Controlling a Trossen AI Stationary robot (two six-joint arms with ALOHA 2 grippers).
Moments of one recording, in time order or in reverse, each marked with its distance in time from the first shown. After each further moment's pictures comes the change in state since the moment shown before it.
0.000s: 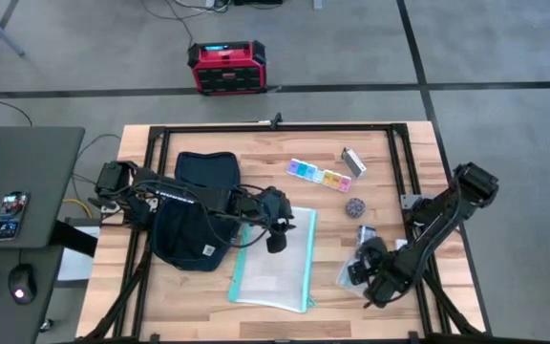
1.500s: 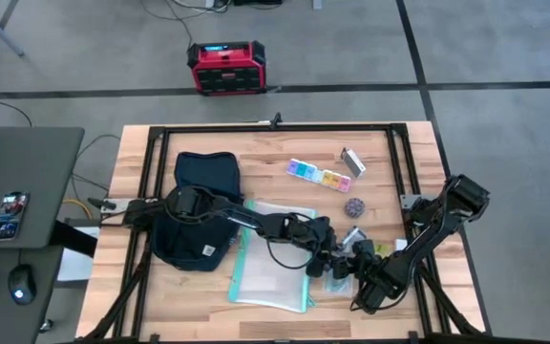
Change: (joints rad) left arm -0.021 0.689 0.493 0.307 0.208 0.288; right arm -0.025 0.157 -0.041 0.303 0.450 0.190
